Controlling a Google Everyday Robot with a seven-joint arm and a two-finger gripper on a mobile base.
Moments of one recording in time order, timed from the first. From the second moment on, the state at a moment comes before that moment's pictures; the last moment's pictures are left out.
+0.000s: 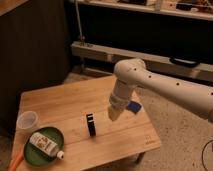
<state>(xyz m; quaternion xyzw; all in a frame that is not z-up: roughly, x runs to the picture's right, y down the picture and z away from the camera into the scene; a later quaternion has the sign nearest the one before) 0.039 0.129 0.676 -0.10 -0.44 -0.78 0.43</state>
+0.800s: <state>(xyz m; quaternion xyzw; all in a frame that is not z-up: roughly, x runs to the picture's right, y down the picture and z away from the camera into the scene) -0.005 0.170 0.693 -0.07 -0.38 -0.81 0.44</state>
